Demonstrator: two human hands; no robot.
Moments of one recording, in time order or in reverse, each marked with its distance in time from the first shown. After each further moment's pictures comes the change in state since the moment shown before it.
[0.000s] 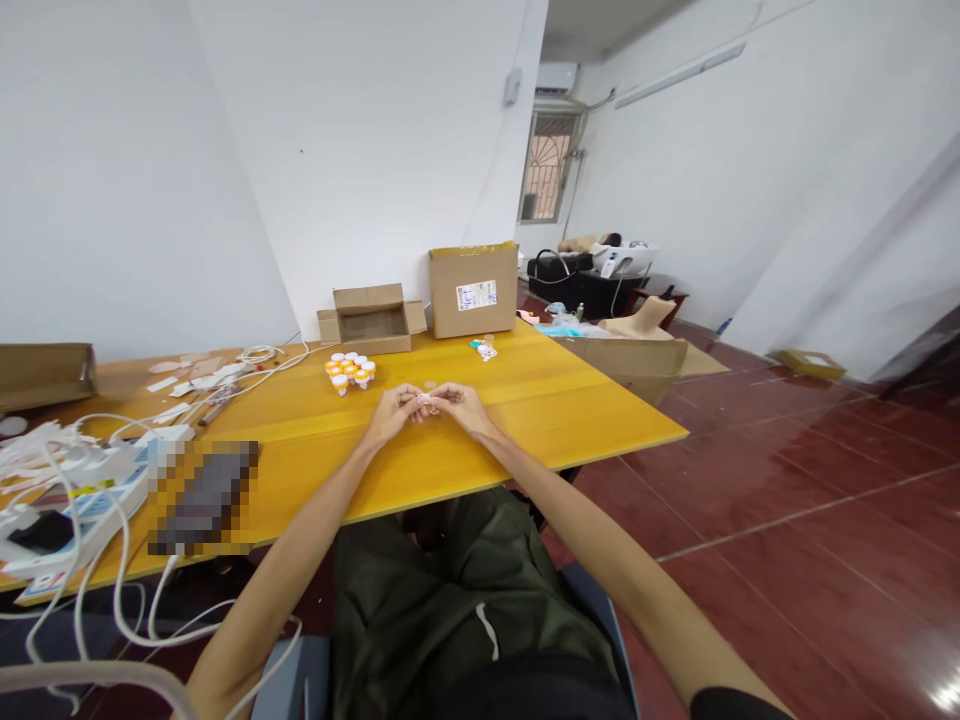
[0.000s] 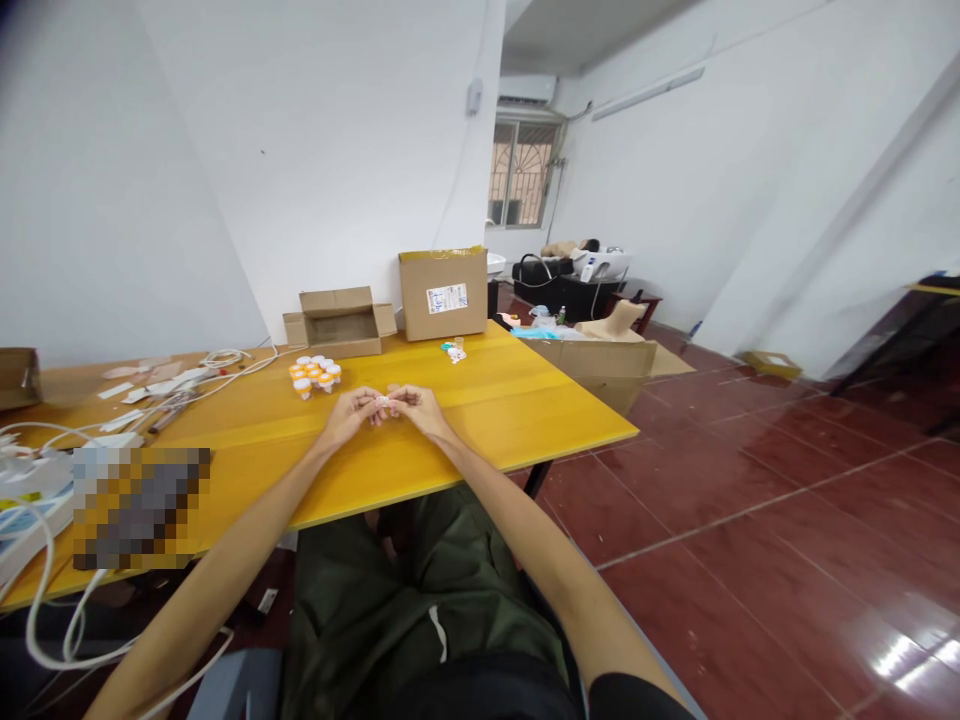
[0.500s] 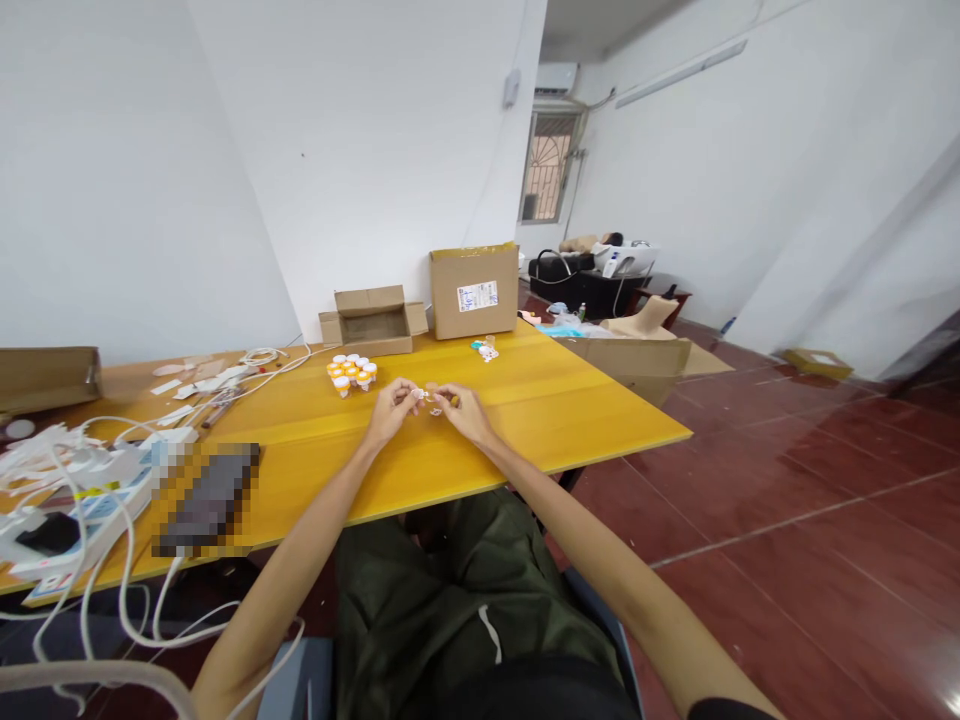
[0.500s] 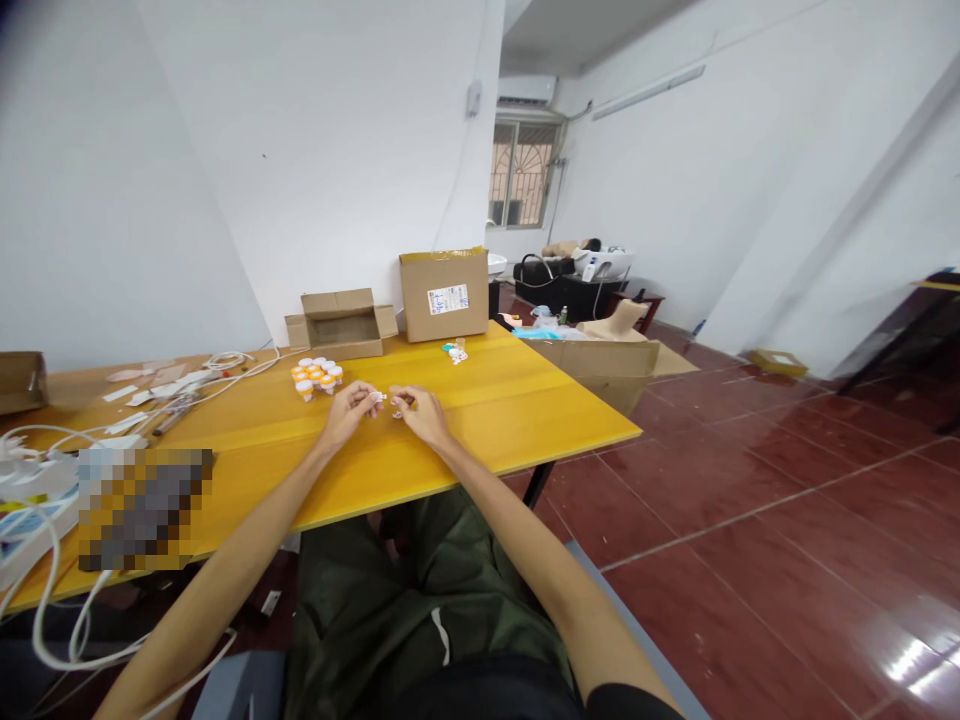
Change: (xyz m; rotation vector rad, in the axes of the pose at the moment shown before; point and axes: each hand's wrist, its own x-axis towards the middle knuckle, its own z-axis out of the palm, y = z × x) left_hand 0.000 0.006 0.000 -0.055 0.157 0.075; right_hand -0.001 0.001 0.001 -0.467 0.141 -0.119
